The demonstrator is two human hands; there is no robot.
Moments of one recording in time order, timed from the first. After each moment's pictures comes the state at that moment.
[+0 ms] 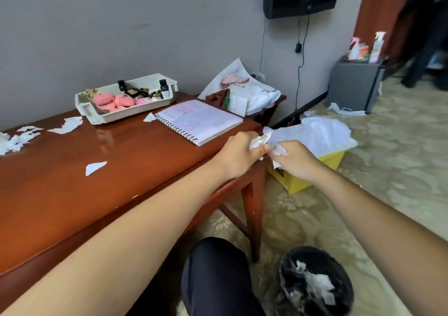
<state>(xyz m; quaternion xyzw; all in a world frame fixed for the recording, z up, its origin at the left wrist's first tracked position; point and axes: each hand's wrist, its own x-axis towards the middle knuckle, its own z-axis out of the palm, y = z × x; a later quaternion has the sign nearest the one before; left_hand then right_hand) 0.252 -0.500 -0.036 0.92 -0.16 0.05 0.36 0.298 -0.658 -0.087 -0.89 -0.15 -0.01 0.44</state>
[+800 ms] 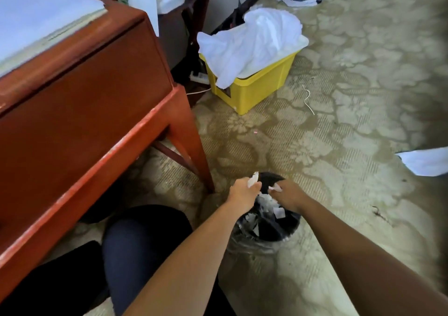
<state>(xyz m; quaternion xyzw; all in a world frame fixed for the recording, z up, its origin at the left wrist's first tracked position) 0.273 -0.641 -0.355 0.81 0.11 -0.33 0.48 0.258 -0.782 -0.361 -0.88 0.14 0.29 0.35</state>
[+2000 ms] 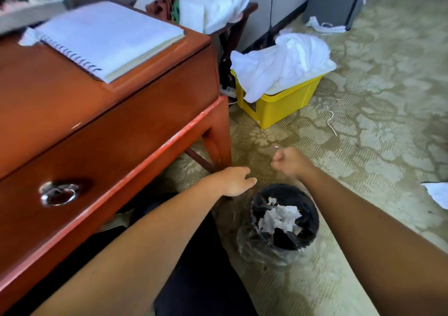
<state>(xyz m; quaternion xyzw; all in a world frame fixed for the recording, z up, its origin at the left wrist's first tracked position) 0.292 -0.561 -0.247 0.90 -0.11 -0.40 0.16 0.310 -0.731 -0.269 -0.92 0.07 0.20 0.34</state>
